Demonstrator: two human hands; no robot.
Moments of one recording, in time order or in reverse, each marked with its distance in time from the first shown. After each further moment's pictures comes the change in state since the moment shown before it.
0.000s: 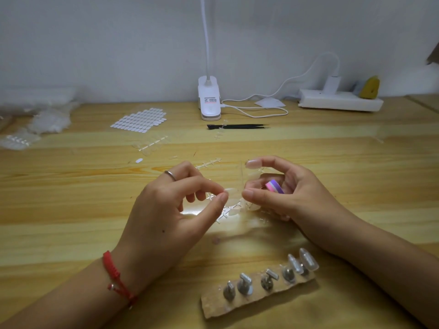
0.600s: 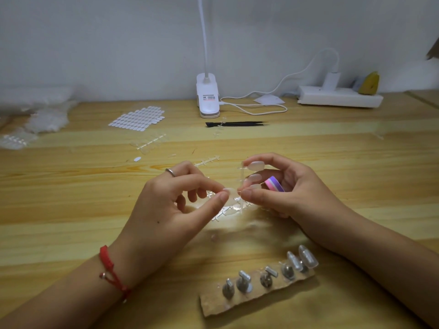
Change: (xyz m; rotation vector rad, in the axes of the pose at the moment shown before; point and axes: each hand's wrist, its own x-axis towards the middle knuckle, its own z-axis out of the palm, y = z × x) left_hand 0.002 0.002 0.000 -0.185 -0.081 -0.134; right_hand -0.001 -0.001 0.002 -0.007 -0.004 -0.032
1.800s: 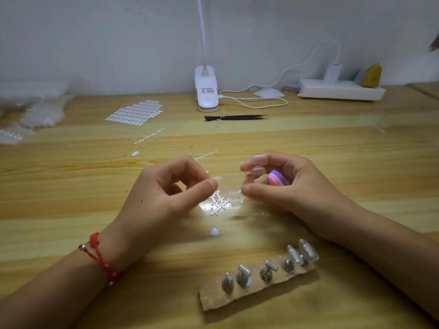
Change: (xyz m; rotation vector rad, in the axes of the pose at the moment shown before) left_hand 0.005 -0.004 -0.005 -0.271 -0.046 -0.191; right_hand 0.002 0.006 -0.008 -0.208 0.000 -0.029
